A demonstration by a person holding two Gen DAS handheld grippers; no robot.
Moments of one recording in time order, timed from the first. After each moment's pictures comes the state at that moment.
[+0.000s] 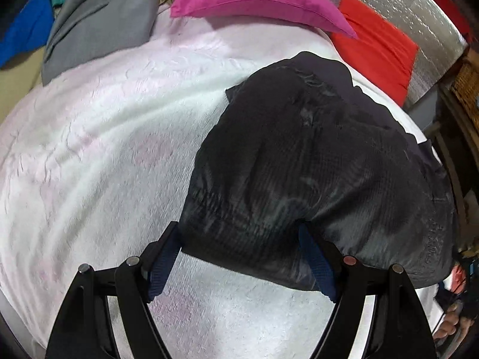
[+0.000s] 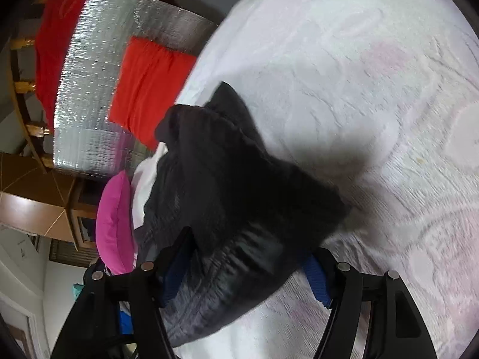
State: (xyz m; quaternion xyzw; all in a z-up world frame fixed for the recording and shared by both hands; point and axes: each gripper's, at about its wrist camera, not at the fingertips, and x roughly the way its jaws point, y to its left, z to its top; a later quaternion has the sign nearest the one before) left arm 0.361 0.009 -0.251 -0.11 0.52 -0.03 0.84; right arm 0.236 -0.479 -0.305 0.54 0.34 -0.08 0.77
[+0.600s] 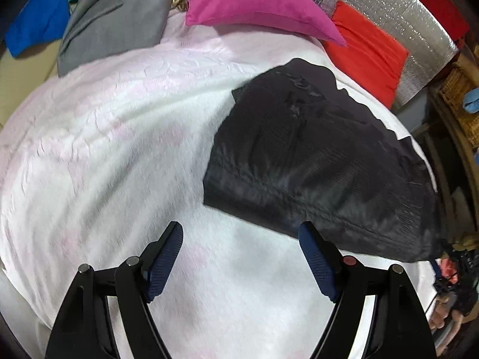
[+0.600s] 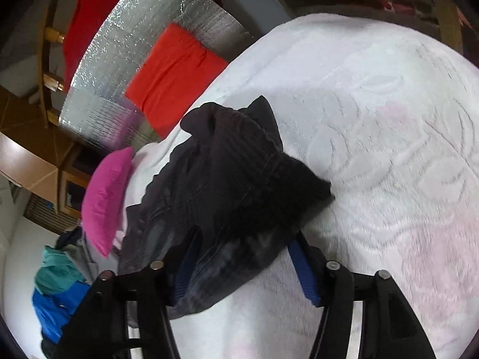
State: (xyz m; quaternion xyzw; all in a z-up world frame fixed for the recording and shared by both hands) left arm 0.308 0.031 -0.222 -0.14 0.53 -0.05 0.84; right arm 0.212 -0.456 -0.260 0.45 0.35 -0.08 0.82
